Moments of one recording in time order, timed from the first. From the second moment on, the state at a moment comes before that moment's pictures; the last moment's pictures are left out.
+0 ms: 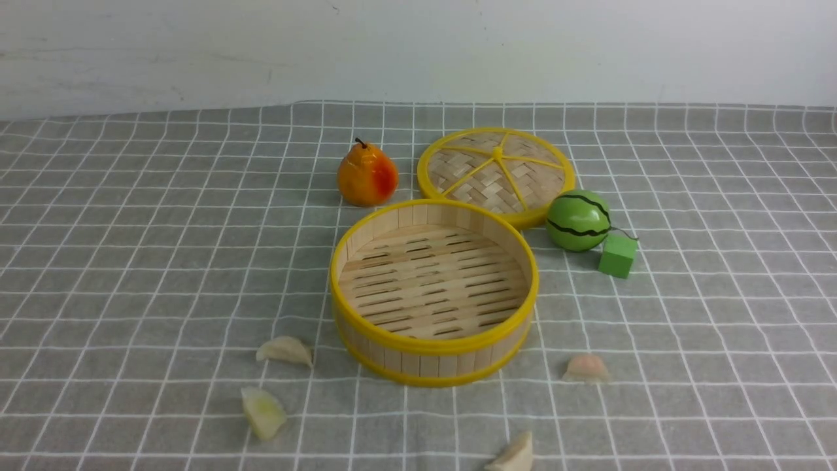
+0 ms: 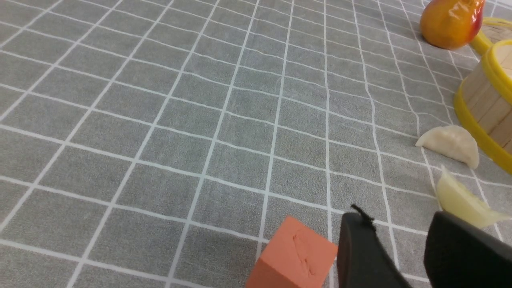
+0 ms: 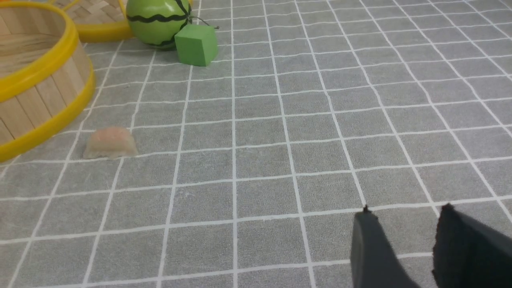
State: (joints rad) right arm -0.05 -0.01 0.02 -0.01 0.38 0.13; left arm 0.02 -0.01 0.03 -0.01 0.36 -0.26
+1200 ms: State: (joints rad) right arm -0.05 -0.01 0.02 0.43 0.39 0.42; left arm 0.02 -0.01 0.03 -0.63 0.26 -0.75
